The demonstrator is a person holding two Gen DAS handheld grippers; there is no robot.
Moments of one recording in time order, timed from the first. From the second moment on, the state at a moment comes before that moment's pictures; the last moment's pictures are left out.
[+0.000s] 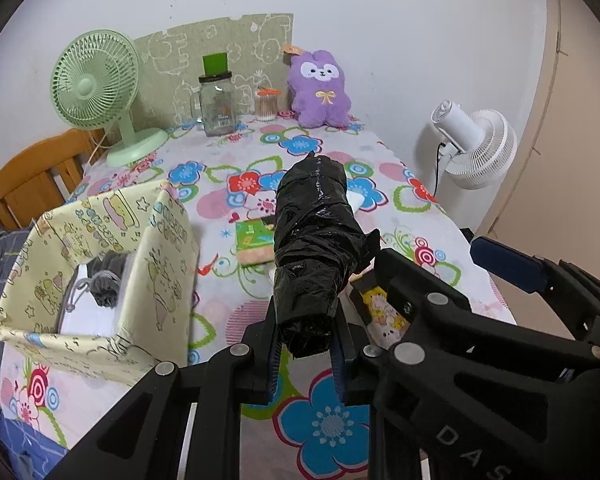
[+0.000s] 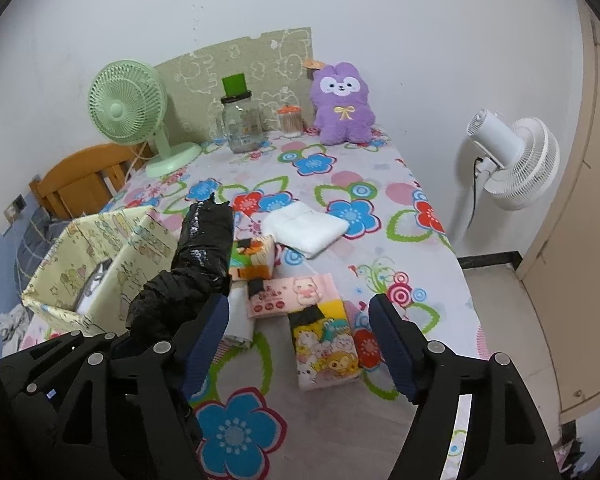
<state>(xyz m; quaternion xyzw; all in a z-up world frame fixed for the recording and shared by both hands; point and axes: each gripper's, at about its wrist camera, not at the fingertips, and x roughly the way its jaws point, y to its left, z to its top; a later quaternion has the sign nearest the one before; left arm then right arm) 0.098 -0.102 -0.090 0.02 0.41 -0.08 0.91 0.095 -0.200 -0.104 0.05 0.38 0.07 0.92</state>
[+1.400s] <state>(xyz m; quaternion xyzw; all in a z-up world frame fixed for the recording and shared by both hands) 0.129 -0.110 -0.160 0.04 0.50 -0.07 0.86 0.139 -0.200 -0.188 0.04 0.49 0.06 0.87</state>
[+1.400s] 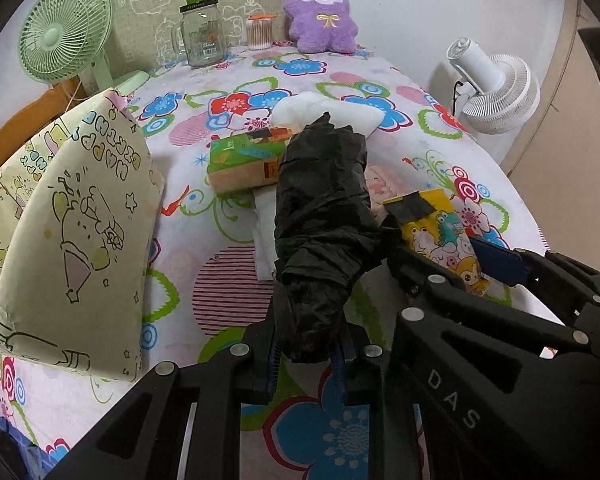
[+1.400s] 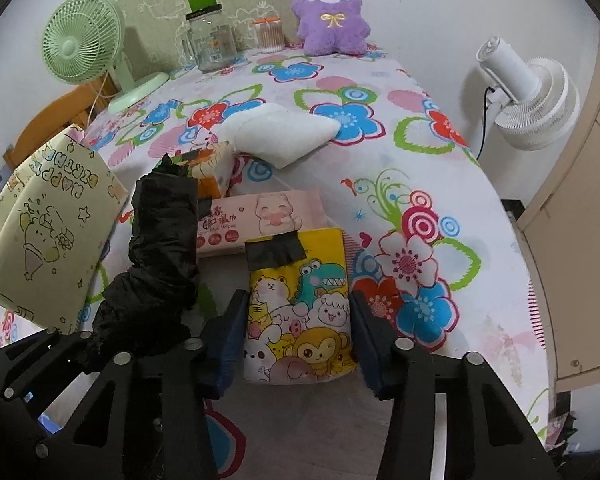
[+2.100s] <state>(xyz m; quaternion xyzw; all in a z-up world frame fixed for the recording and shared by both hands) 0.117 -0.107 -0.113 0.03 0.44 -0.08 0.89 0.121 -0.195 -0.132 0.04 0.43 0.07 0.90</state>
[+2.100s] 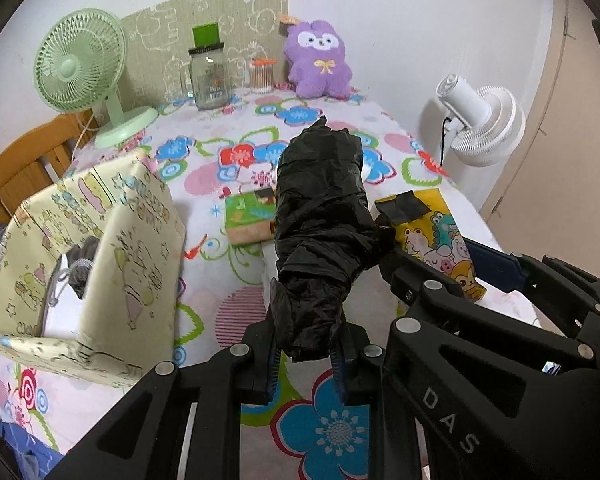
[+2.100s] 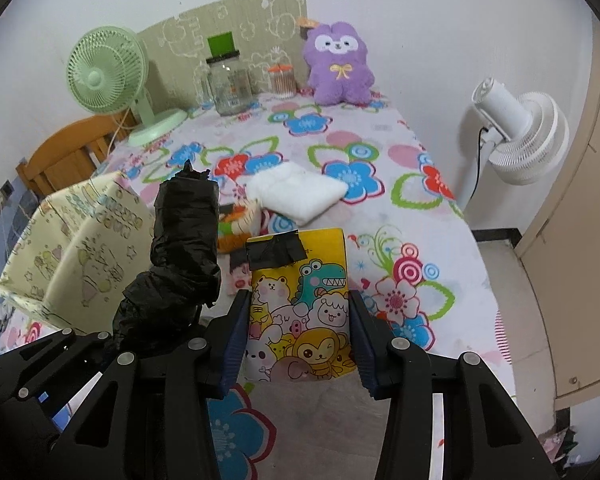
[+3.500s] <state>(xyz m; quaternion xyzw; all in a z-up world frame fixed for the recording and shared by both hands) 0.079 -0.036 -0.028 0.01 0.34 -0.07 0.94 0.082 -0.130 -0.036 0.01 0.33 0.08 0.94</state>
